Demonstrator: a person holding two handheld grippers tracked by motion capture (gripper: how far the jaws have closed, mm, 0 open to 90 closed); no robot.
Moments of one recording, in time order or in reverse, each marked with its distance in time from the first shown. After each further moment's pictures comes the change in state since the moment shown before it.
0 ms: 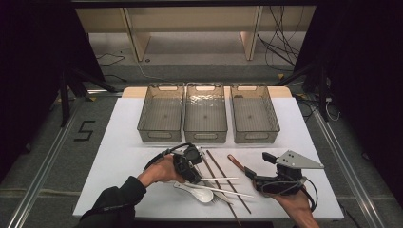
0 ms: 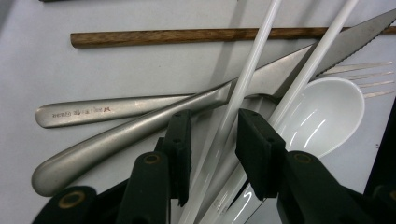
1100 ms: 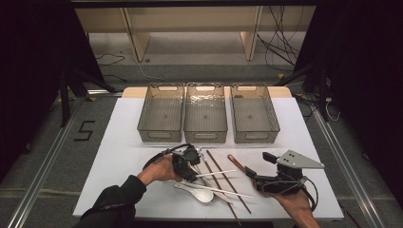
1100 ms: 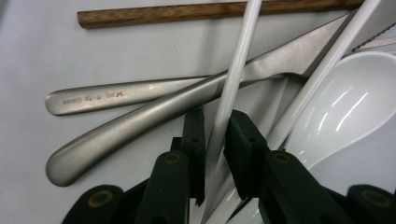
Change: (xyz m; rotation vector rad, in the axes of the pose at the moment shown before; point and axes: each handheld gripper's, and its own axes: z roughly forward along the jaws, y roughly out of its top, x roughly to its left) left arm 0.008 -0.005 0.005 0.051 0.036 0.035; right arm -0.001 0.000 0.000 0.001 0.000 0.004
